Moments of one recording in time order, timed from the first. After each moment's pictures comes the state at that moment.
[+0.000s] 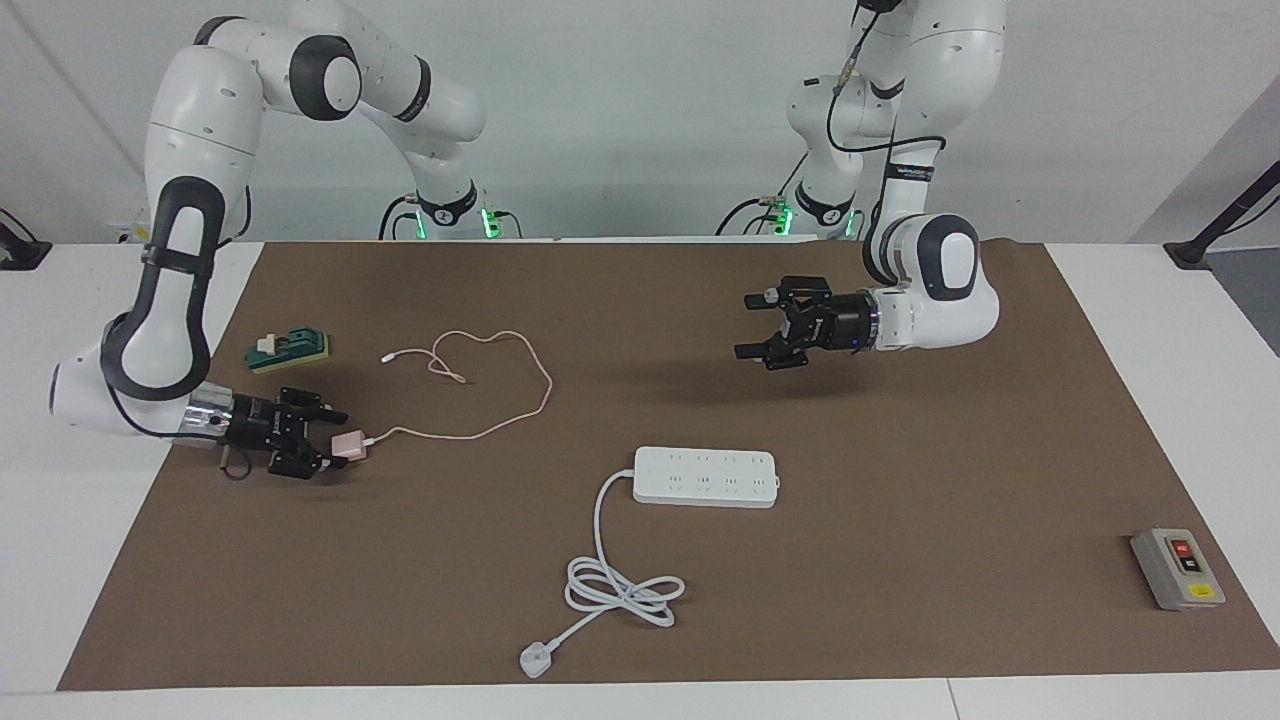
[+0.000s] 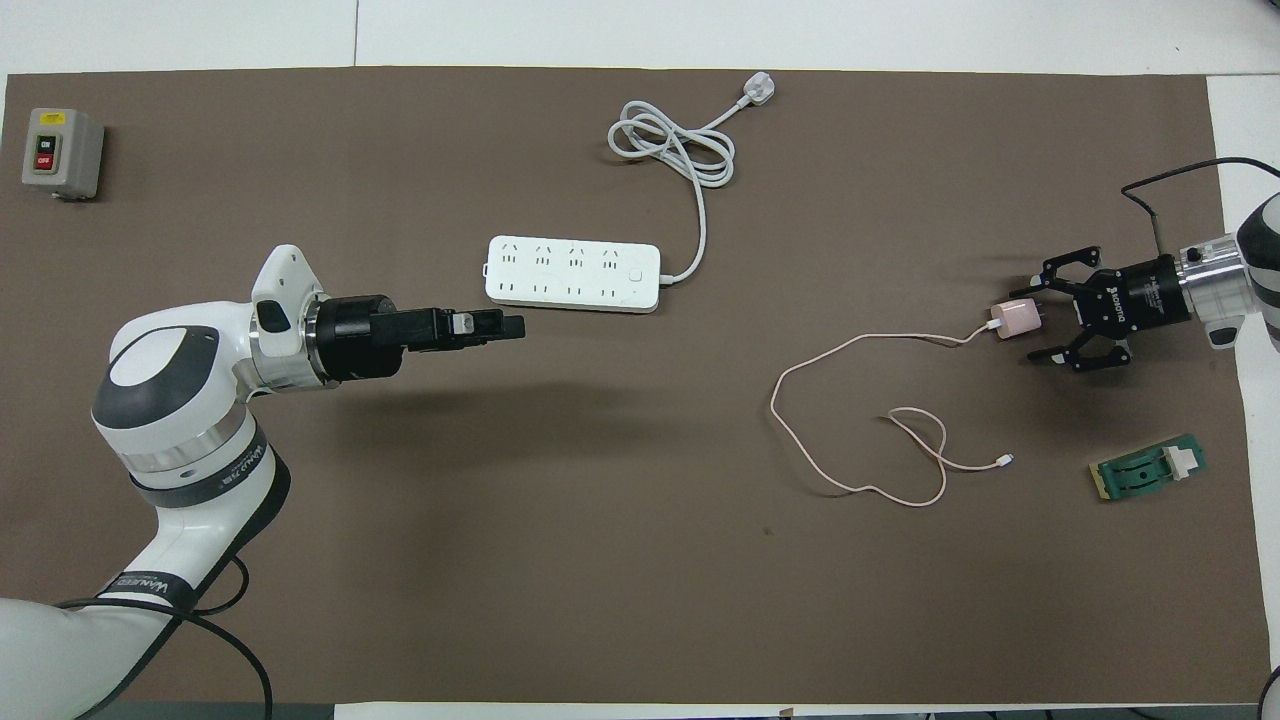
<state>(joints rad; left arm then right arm) -0.12 0.17 -0.04 -2.17 -1.70 1.66 0.91 -0.37 0.63 -0.03 -1.62 0.69 1.68 0.58</state>
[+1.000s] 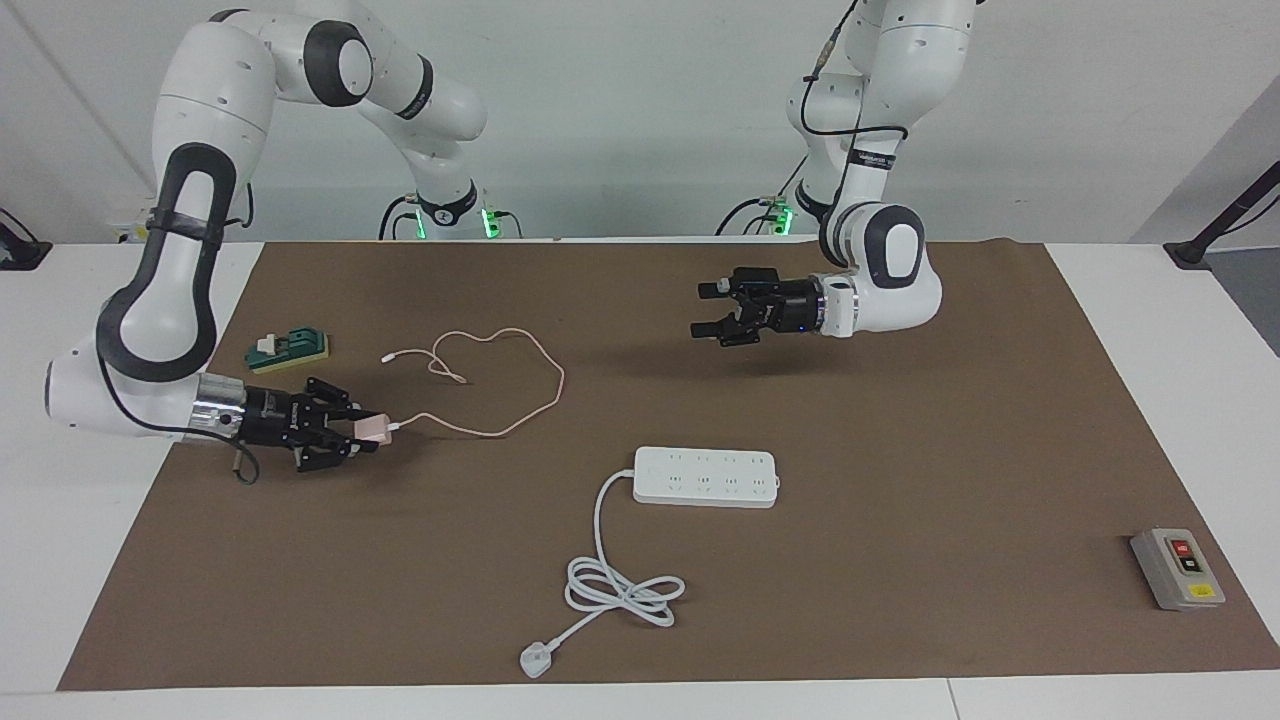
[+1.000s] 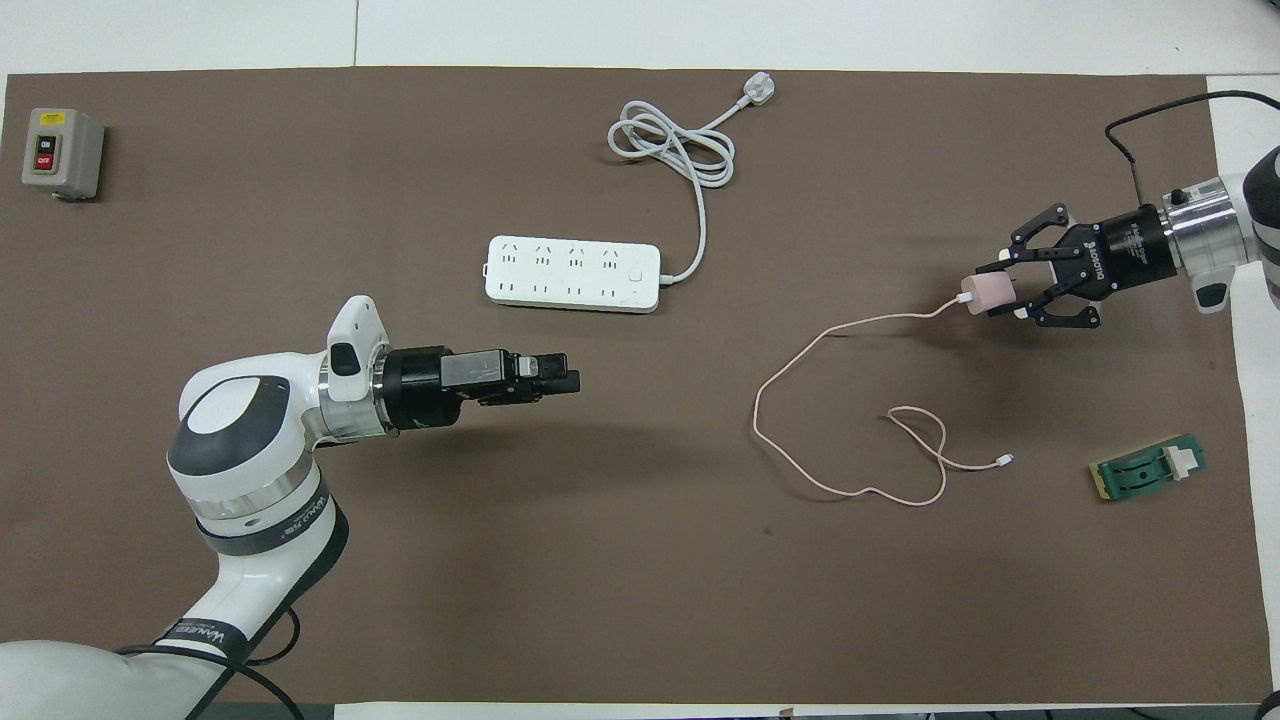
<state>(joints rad) -0.23 0.11 -0.04 -2.29 -1.80 1.74 0.81 -0.31 0.56 0.03 -1.55 0.74 1.59 0.89</state>
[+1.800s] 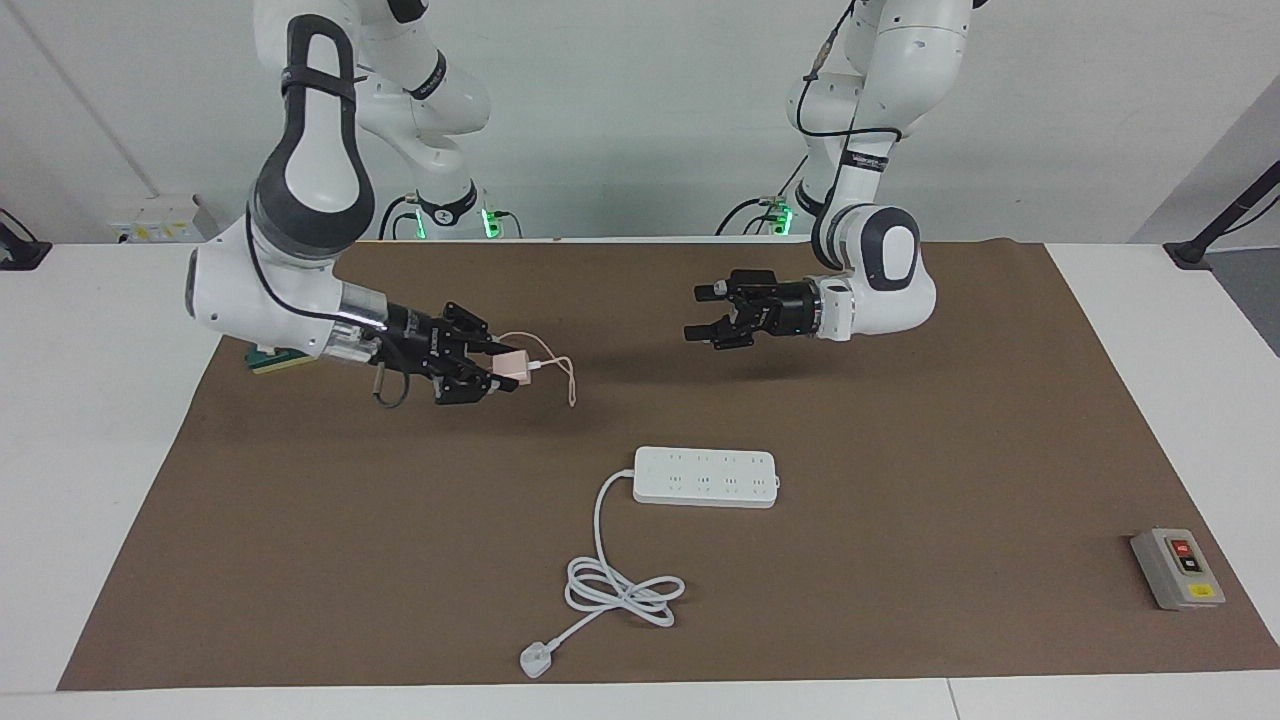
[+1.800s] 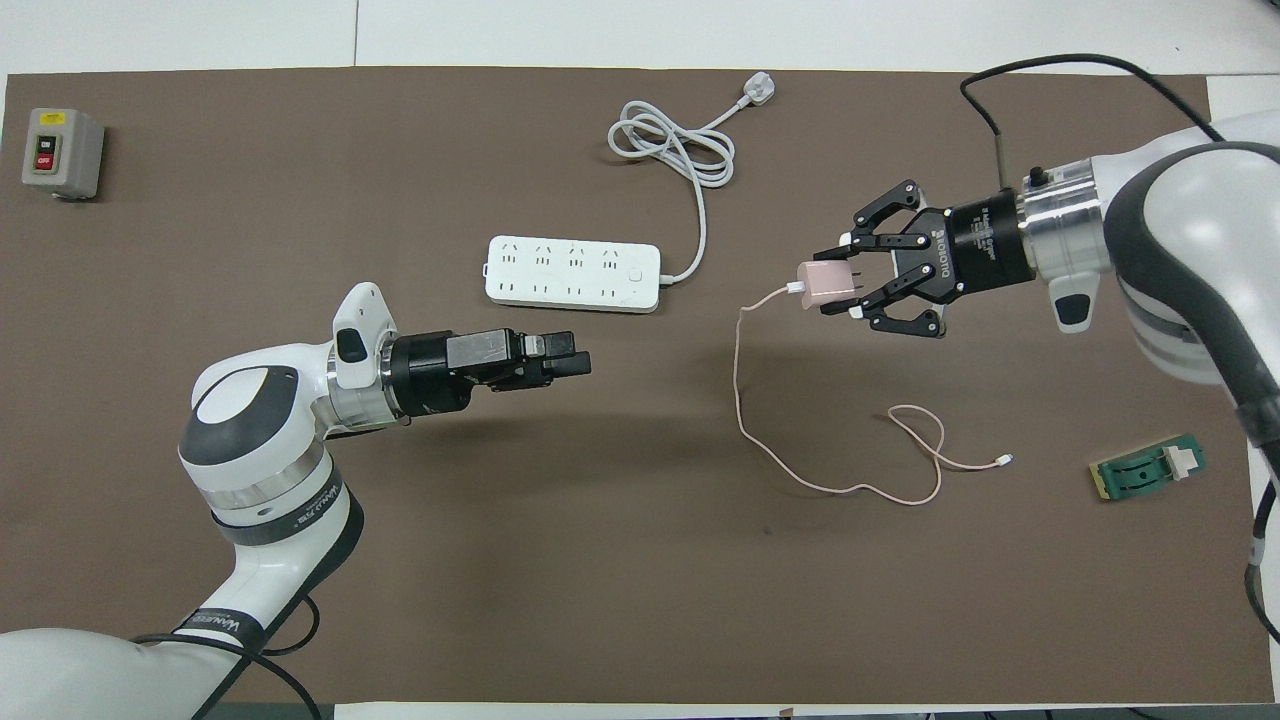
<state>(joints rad) -0.26 0.14 -0.04 -2.25 -1.86 1.74 0.80 0.02 0.20 0.04 -1.82 0.95 1.81 1.19</state>
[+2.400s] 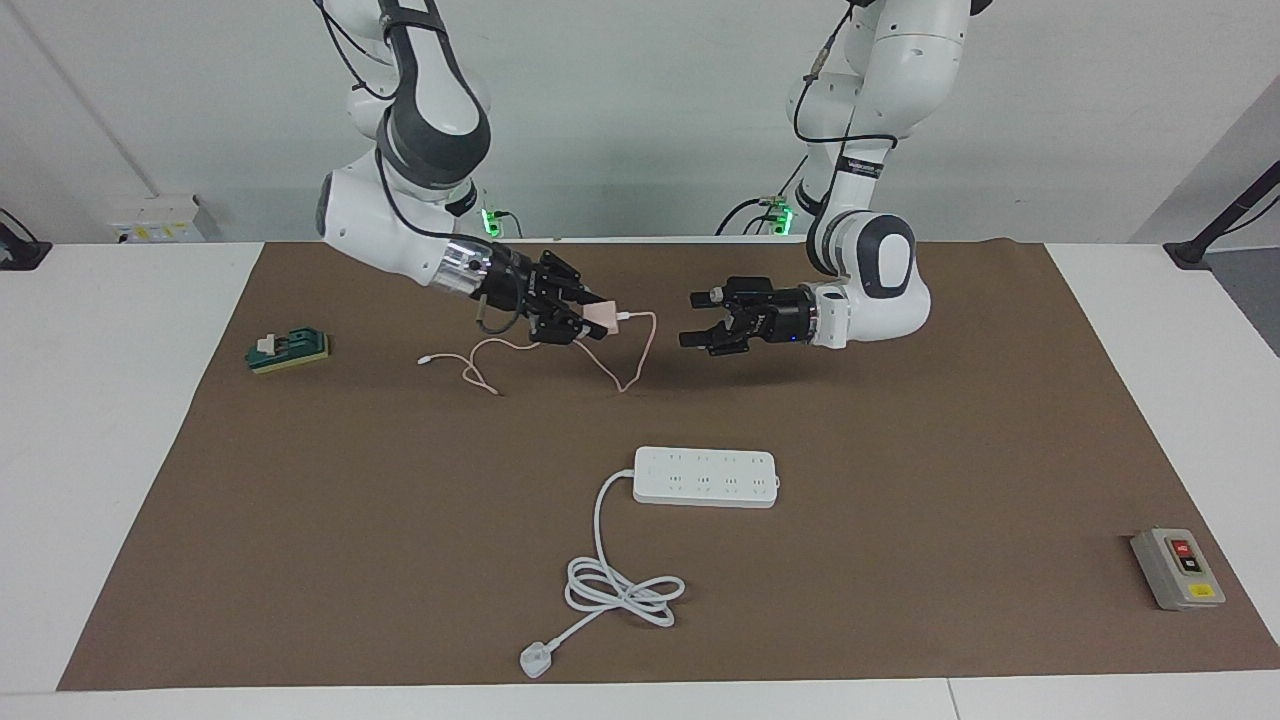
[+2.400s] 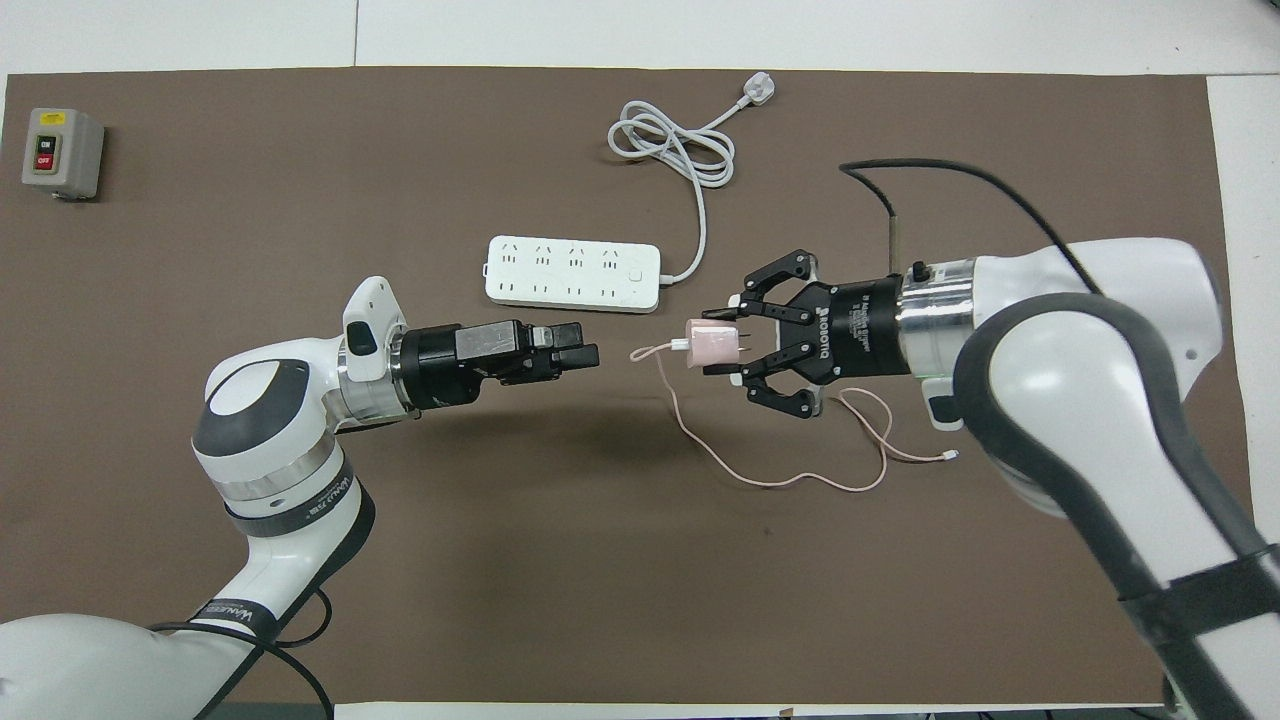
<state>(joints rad) -0.28 0.17 -0.04 -2.22 -1.90 1.74 0.81 0.28 0.01 0.04 -2.07 1.13 2.13 1.25</state>
